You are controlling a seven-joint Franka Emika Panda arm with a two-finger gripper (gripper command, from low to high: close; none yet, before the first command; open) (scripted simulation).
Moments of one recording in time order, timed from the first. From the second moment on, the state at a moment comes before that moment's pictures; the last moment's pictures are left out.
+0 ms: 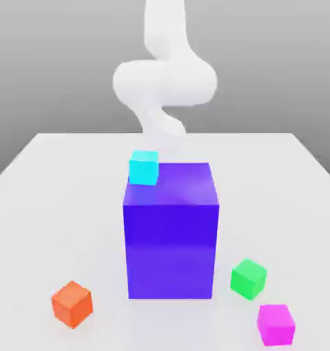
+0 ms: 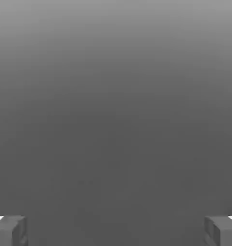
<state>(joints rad) 0.07 -0.72 -0.04 -2.31 0.03 2.33 0.69</state>
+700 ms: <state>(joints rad) 0.45 -0.01 -0.14 -2.36 0.26 2.55 -0.23</state>
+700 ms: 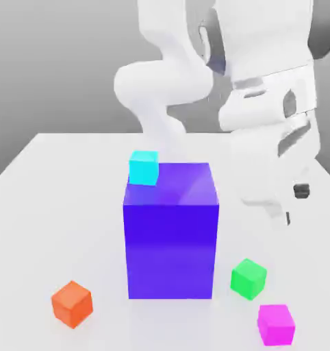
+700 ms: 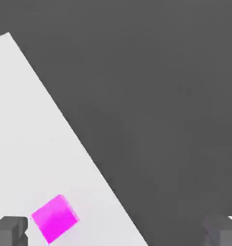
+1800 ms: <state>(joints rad) 0.50 0.12 -0.07 -2.58 0.08 2.67 -0.62</state>
